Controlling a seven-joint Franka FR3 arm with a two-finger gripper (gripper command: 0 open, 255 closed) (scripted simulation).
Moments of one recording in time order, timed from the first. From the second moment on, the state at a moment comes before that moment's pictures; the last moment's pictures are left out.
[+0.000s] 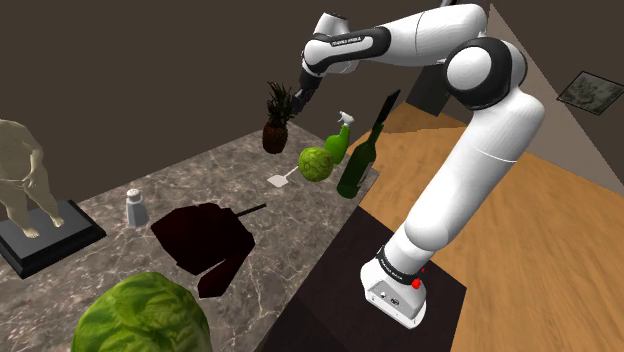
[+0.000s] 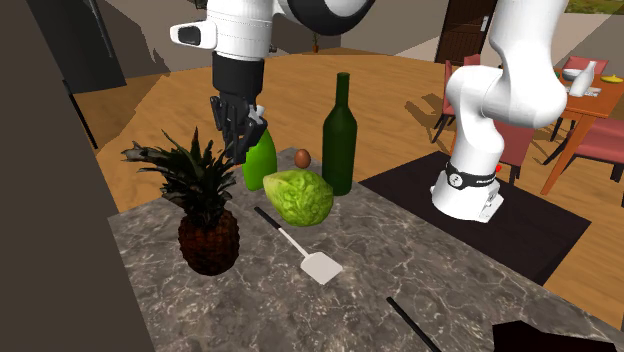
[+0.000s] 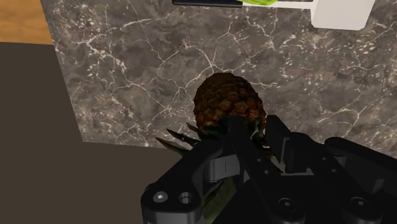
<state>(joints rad) -0.06 0.07 -0.14 -1.98 -0.01 2.23 -0.41</state>
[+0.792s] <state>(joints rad) -0.06 0.04 -0.14 -1.90 -0.01 2.11 -0.41</state>
